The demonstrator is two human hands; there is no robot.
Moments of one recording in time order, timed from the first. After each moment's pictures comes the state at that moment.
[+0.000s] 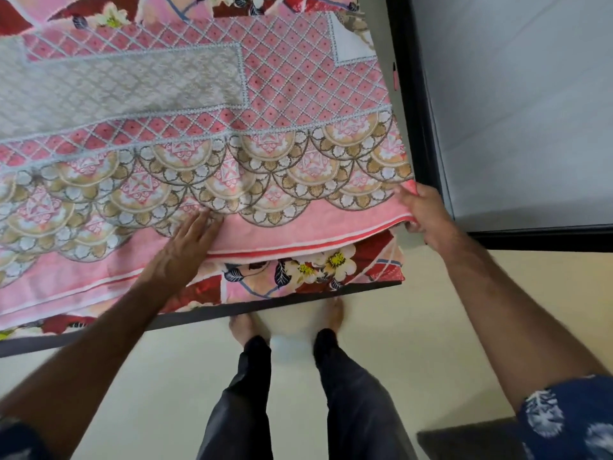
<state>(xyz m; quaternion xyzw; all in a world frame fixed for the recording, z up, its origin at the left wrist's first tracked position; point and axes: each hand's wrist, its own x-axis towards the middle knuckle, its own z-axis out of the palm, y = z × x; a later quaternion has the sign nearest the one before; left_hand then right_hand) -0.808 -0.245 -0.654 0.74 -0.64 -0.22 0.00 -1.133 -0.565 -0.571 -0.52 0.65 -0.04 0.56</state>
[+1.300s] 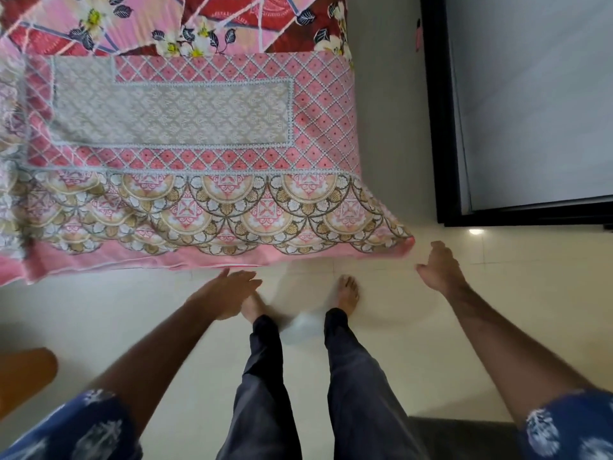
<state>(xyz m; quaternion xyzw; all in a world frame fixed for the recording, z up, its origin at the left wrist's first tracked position) -1.049 -0.234 -0.634 0.63 -0.61 -0.41 -0.24 -1.377 -0.538 -0.658 -0.65 0.63 0.25 0.35</state>
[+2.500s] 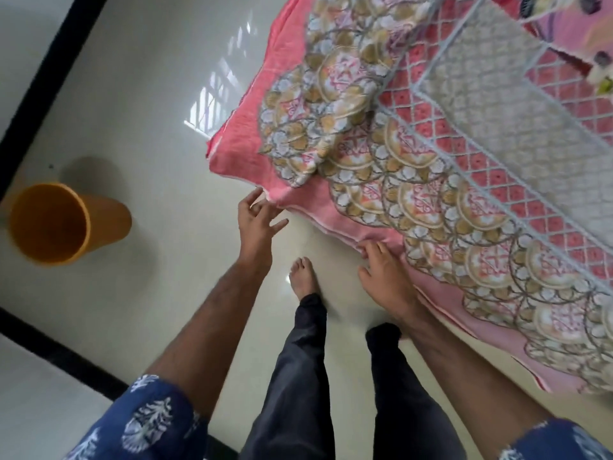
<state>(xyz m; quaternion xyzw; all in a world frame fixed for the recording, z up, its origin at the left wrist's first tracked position) -0.757 0.082 -0.669 0.64 0.34 -0.22 0.66 -0.889 -0.131 -0.660 -0.91 0.15 0.26 0.30</state>
